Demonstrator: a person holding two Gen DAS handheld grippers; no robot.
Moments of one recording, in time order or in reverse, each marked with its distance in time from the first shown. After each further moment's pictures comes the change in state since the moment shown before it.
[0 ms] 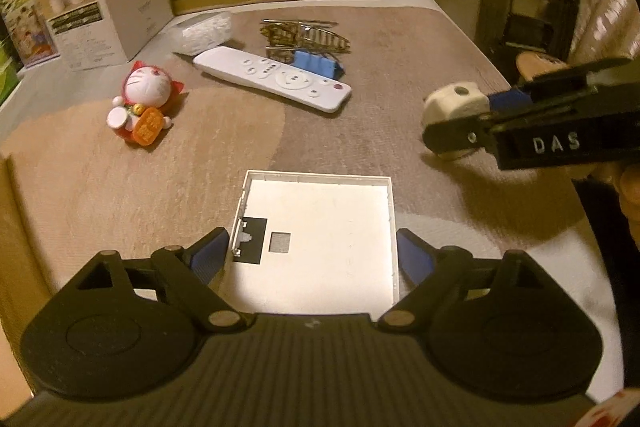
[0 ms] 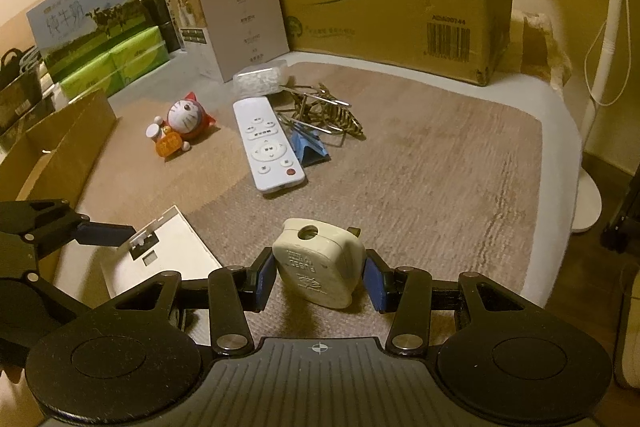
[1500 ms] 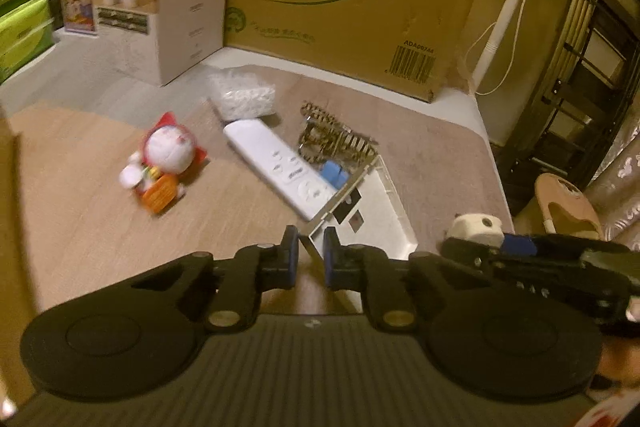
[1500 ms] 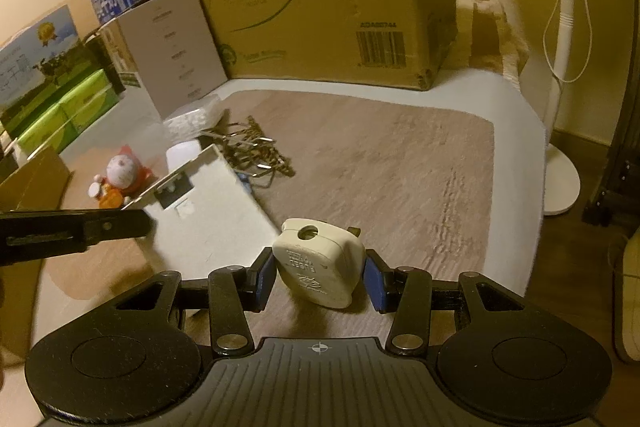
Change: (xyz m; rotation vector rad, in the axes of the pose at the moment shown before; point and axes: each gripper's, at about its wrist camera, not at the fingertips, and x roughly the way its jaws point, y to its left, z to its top) left arm -0.009 0.016 0.063 -0.323 -0.096 0.005; right arm 0.005 -0.041 0.021 0.139 -0.027 -0.061
